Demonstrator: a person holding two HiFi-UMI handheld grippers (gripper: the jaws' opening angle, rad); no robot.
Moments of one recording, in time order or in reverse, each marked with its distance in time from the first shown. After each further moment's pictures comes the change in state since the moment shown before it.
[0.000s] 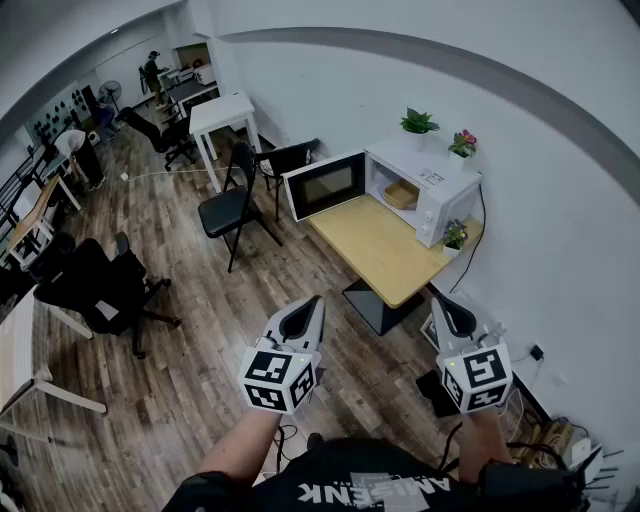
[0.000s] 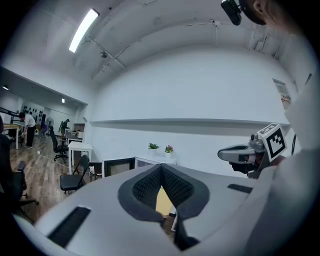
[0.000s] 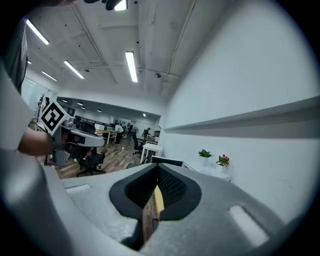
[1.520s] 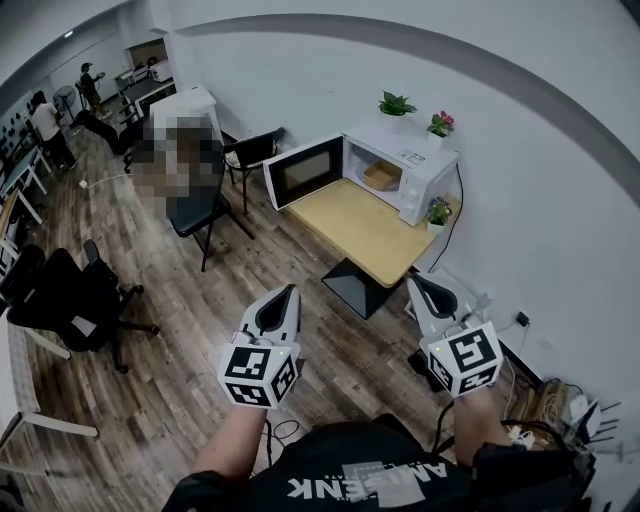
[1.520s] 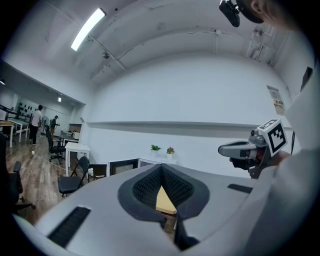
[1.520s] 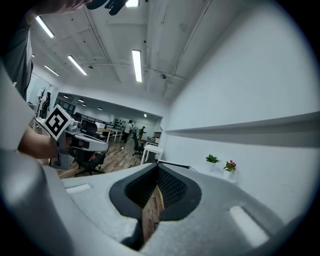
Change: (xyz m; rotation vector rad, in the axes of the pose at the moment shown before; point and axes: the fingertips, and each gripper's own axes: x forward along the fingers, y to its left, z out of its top) left arm -0.051 0.094 -0.002 0.024 -0.031 -0.038; right arm 0.040 0.105 0.032 -0.041 -0.041 0.003
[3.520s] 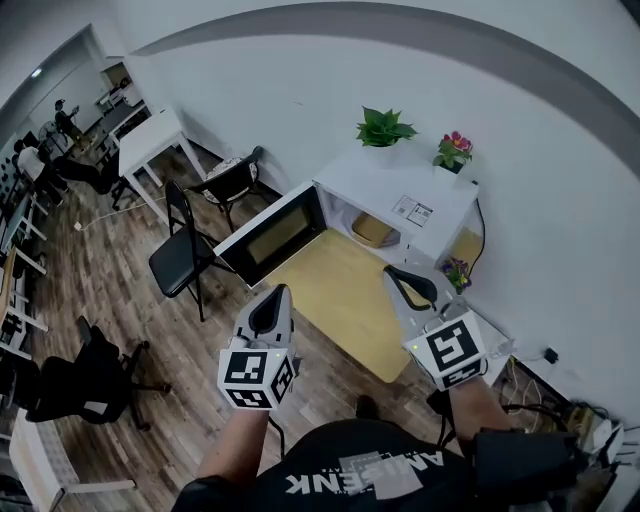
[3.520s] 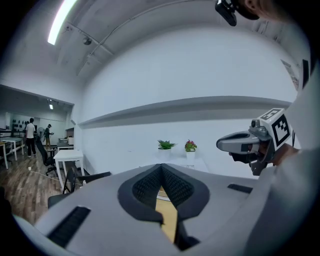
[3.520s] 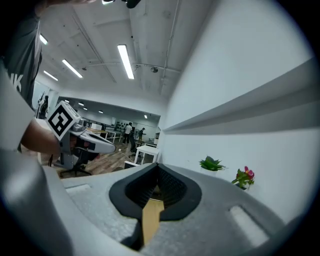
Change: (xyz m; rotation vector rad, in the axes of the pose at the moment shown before) left arm 0.402 0.092 0.038 0.121 0.092 0.036; right arm 0.304 -0.267 -0.031 0.020 -0.030 0.052
